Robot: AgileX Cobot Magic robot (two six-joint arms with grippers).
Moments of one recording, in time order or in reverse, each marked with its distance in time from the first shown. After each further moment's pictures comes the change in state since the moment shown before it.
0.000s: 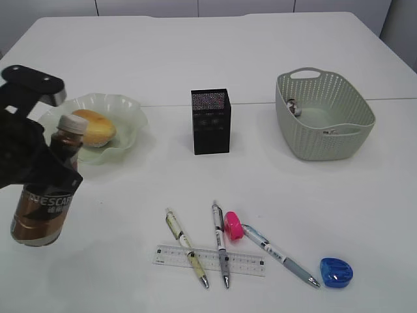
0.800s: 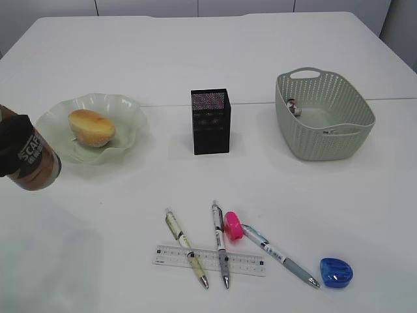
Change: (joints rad) left arm 0.000 -0.232 0.607 -0.356 -1.329 -0.015; right arm 0.000 -0.010 0.000 -0.060 0.000 0.000
